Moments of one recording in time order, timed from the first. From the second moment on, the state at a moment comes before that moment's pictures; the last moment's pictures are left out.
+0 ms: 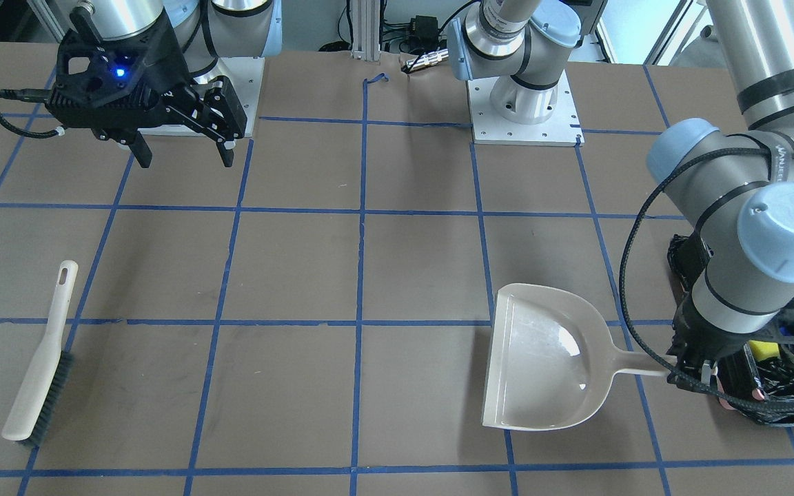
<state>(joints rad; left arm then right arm) -1.36 -2.03 -1.49 -1.03 1.72 -1.12 1.65 -1.56 1.47 -1.56 -1.54 0.08</state>
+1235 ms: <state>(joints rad) -1.36 -2.14 -1.46 -0.97 1.64 -1.23 1.65 -1.56 1.47 -1.56 -1.54 0.08</state>
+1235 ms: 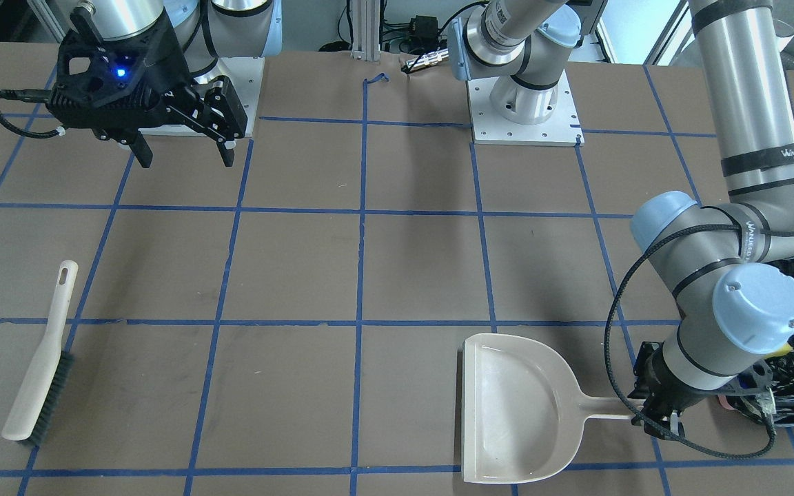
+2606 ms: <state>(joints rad) -1.36 -2.14 -1.47 -0.98 1.70 -1.26 1.65 -1.56 1.47 -1.56 -1.54 0.08</state>
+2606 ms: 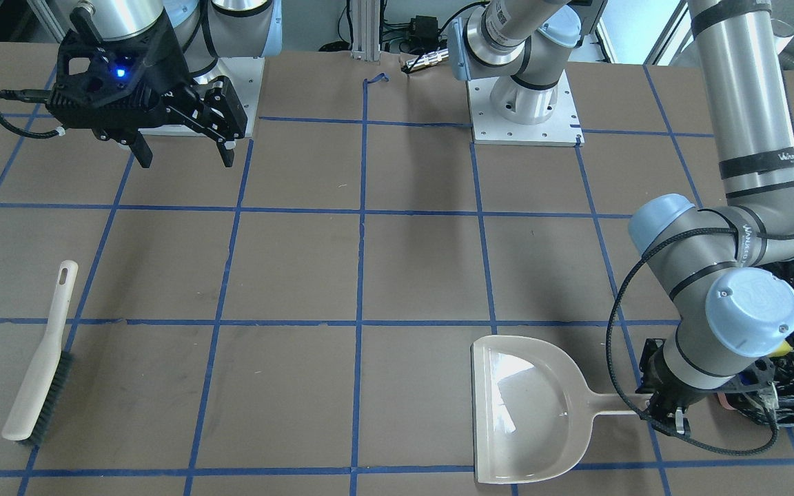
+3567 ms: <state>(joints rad) -1.36 -2.13 -1.49 -1.01 1.70 -1.26 1.65 -1.56 1.47 -1.56 -1.54 0.08</state>
